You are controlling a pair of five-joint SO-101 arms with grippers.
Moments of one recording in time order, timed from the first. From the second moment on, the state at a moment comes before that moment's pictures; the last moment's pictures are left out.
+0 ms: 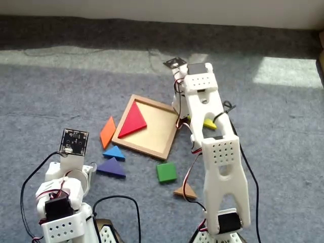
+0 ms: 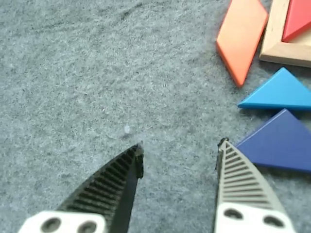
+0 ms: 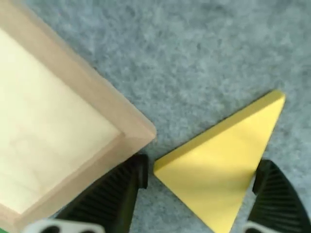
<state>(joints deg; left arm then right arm) -23.1 -102.3 94.0 69.5 -18.1 -17.7 56.4 -51.4 93.3 21.7</state>
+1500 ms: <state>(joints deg) -23.1 -102.3 94.0 69.5 -18.1 -30.0 61.6 -76.3 100.0 34.9</state>
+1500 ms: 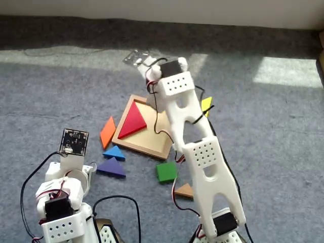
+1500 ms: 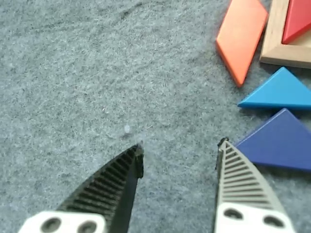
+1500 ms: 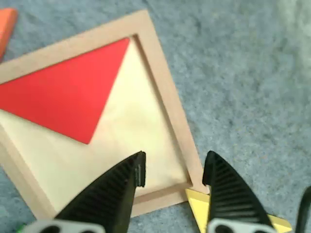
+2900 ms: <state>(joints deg) -23.1 -102.3 94.0 69.5 -18.1 -6.9 52.7 -45.9 89.1 29.7</state>
